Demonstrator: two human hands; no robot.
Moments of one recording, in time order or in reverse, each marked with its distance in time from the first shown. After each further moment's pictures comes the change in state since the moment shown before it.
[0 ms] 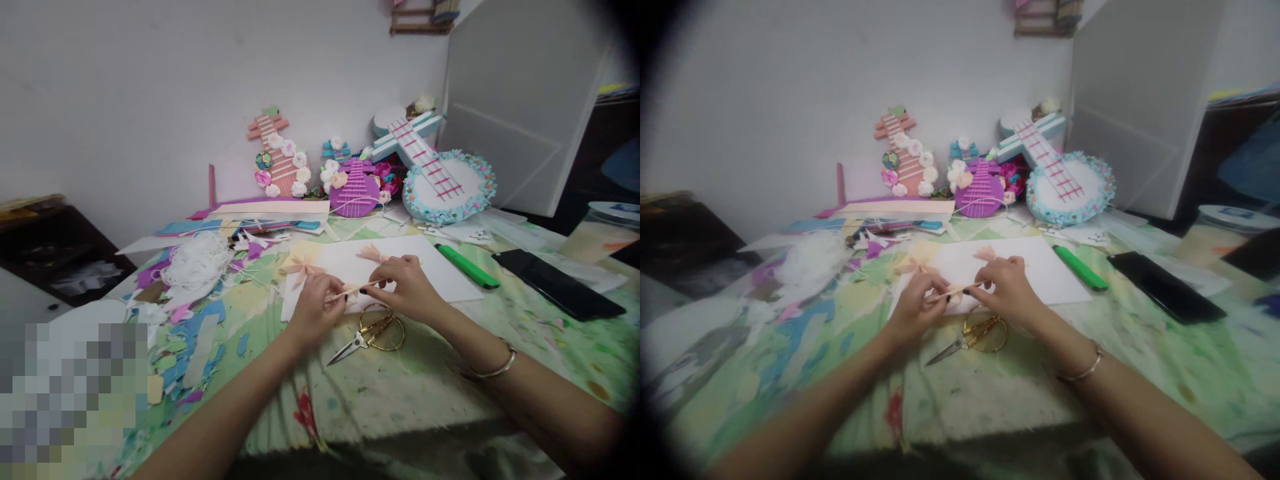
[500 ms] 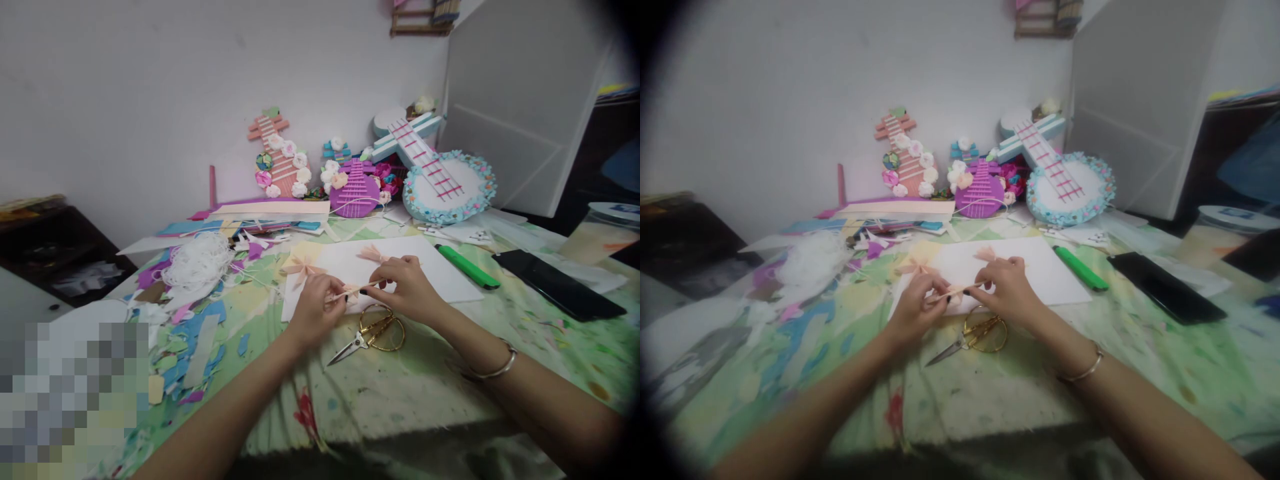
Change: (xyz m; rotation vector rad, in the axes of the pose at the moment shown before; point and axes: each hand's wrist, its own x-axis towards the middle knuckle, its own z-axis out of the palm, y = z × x) left_hand 0.000 0.000 0.000 -0.013 0.007 -0.009; right_hand 0.000 -0.001 0.000 -0.003 -0.012 0.000
